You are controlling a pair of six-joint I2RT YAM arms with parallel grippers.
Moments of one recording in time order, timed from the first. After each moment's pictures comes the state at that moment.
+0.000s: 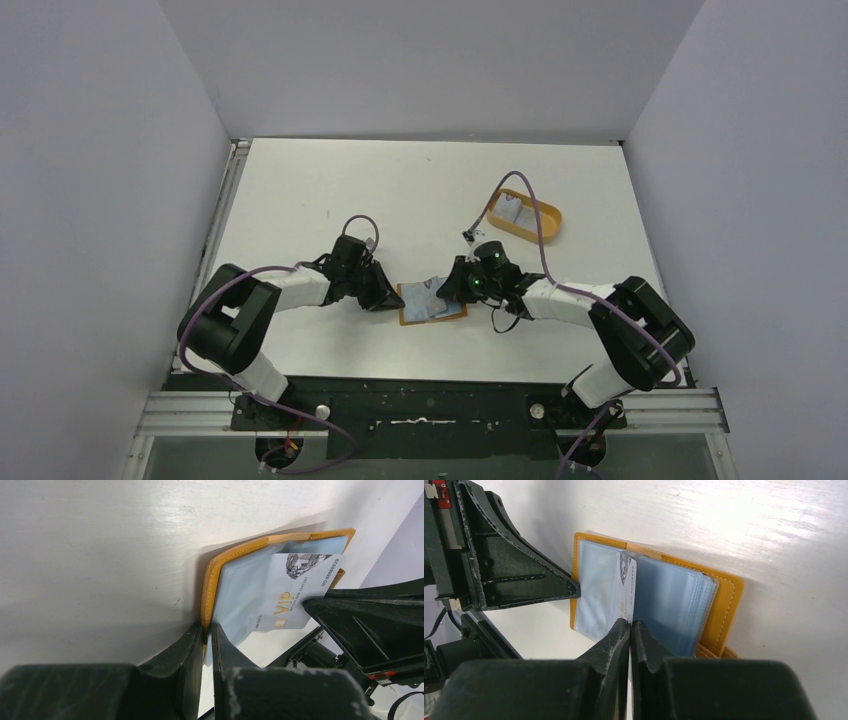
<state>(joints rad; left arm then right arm) -0.50 1.62 0.65 0.01 0.42 -0.93 0.65 1.52 0.61 0.19 -0.24 0.66</state>
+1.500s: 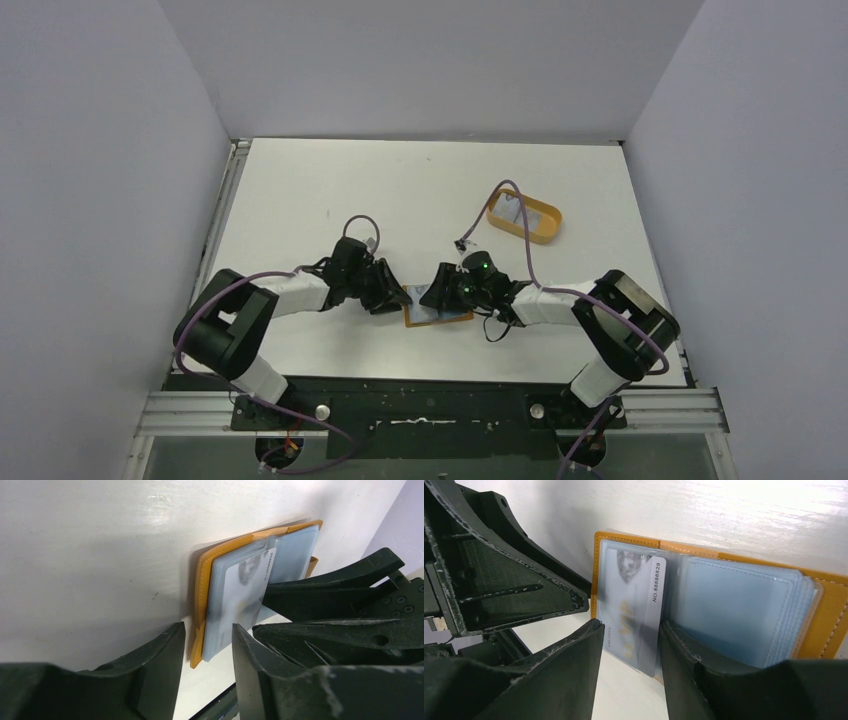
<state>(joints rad) -0.52 1.60 0.62 0.08 0.42 -0.98 0.73 1.60 0.59 0.32 -0.21 0.81</state>
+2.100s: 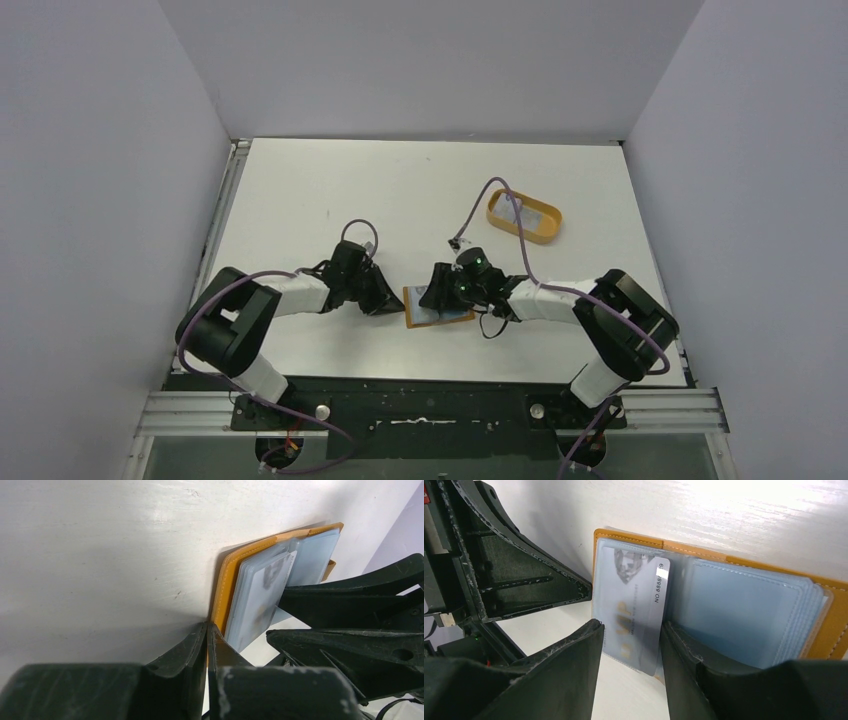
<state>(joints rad) -0.52 1.60 0.59 0.09 0.41 -0.99 0.75 1.60 0.65 0.20 -0.20 0.76</state>
